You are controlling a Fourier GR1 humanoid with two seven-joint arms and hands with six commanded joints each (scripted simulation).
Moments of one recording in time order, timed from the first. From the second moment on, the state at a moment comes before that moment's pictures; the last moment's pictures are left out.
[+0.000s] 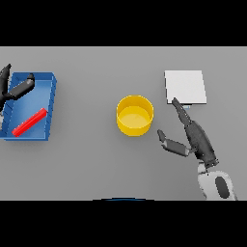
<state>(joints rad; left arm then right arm) -0.58 0.93 -0.66 -1.26 0.29 0.34 0.53 0.04 -0.19 0.20 -1.69 0.37 0.05 -0.13</state>
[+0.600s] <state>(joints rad) -0.59 0.92 -0.67 -1.26 0.29 0.34 0.53 -0.32 -0.40 0.42 -1.56 0.69 0.27 -0.09</state>
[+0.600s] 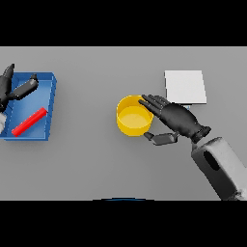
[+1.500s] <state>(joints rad) -0.60 0.93 -0.67 -1.24 0.29 0.31 0.51 -0.57 -0.35 0.60 -1.25 0.78 0.45 -0.17</state>
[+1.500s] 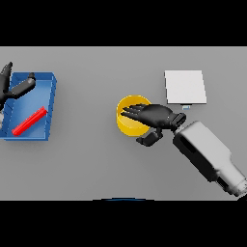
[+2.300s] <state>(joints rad) -0.58 0.95 -0.67 -1.28 0.29 0.33 0.52 -0.62 -0.36 0.67 -1.21 0.80 0.55 -0.15</state>
